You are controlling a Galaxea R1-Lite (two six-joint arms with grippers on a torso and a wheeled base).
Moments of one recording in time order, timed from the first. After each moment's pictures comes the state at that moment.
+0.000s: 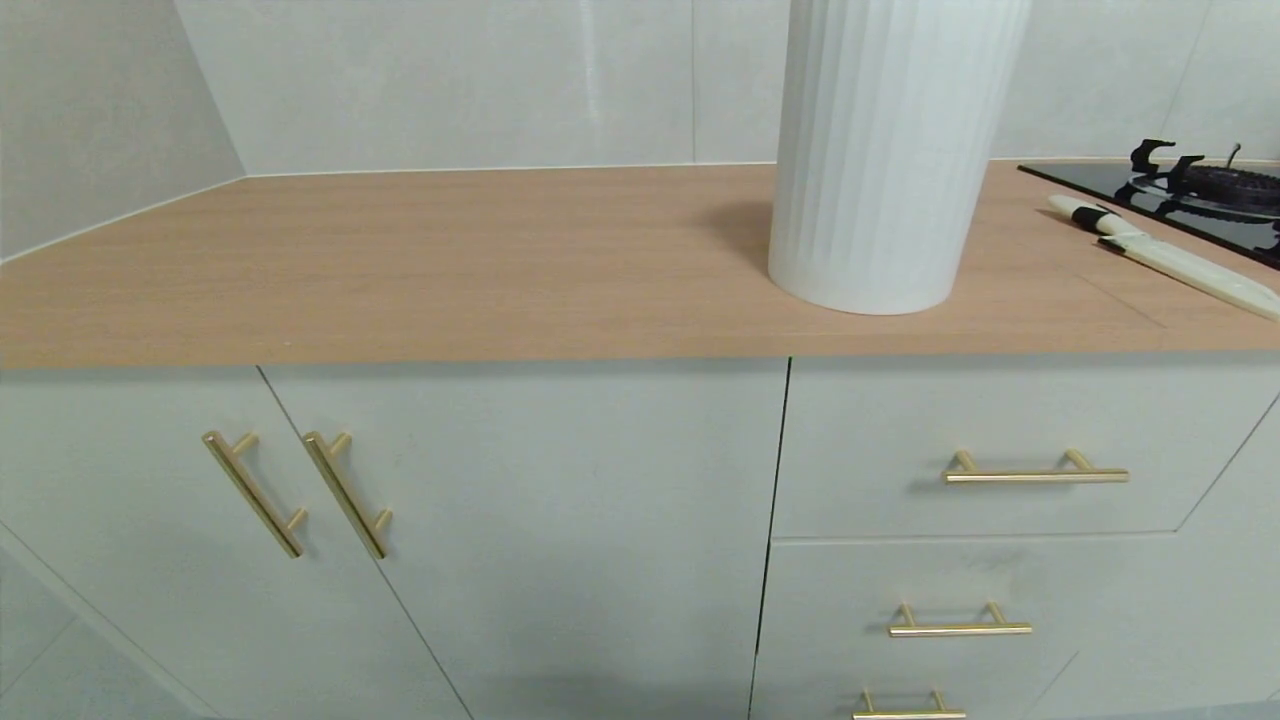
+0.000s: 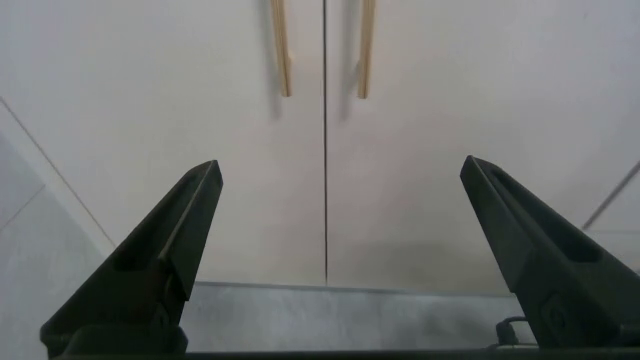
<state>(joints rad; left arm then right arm) 0.00 0.00 0.00 0.00 0.04 0.00 0.00 0.00 0.00 0.00 0.03 -0.01</state>
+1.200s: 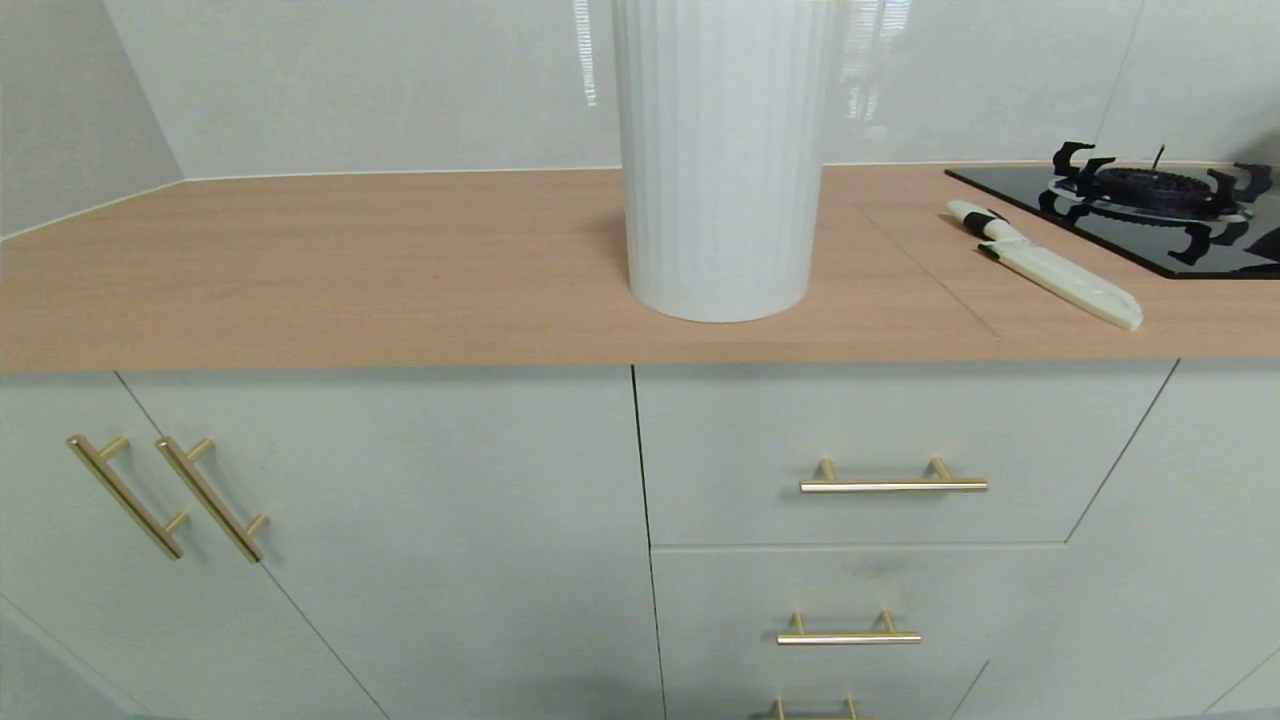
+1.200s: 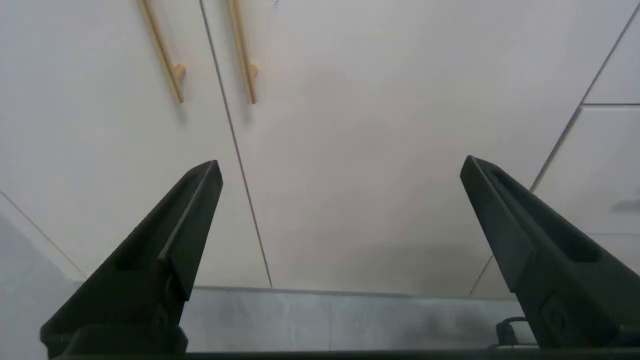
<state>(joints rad) 0.00 0.00 0.00 0.00 0.04 0.00 0.00 0.00 0.00 0.00 0.03 -0.01</state>
